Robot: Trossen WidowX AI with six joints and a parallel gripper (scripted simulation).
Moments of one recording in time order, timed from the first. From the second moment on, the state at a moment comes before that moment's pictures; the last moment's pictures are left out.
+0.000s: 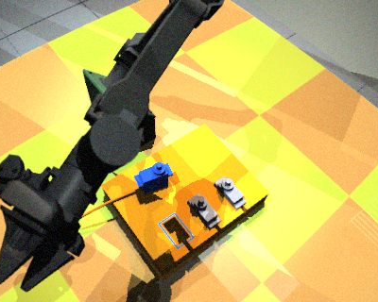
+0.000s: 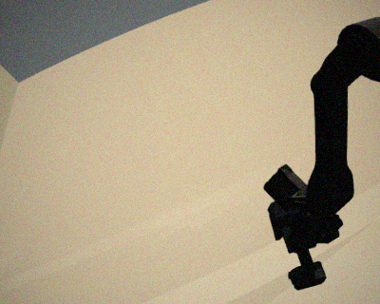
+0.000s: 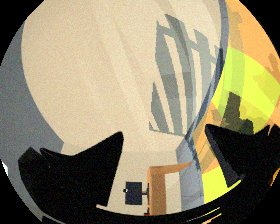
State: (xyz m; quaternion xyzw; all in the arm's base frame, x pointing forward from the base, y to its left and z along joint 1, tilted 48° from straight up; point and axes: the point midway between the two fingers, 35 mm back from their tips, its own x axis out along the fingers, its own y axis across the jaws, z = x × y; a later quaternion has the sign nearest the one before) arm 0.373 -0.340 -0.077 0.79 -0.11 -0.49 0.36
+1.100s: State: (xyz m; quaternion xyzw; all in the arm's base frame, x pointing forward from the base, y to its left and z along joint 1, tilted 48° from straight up) arm 0.285 -0.148 -0.096 0.70 0.43 -0.48 0.32
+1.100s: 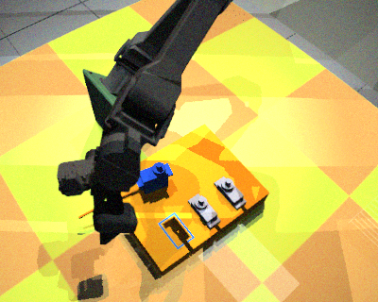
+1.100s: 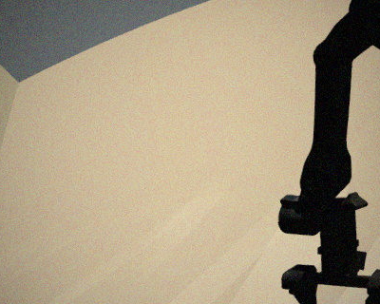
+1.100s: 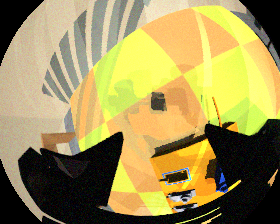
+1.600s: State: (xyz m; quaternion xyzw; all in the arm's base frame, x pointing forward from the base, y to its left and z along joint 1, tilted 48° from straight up) arm 0.227 -0.060 -0.043 0.66 0.62 -0.36 0.22
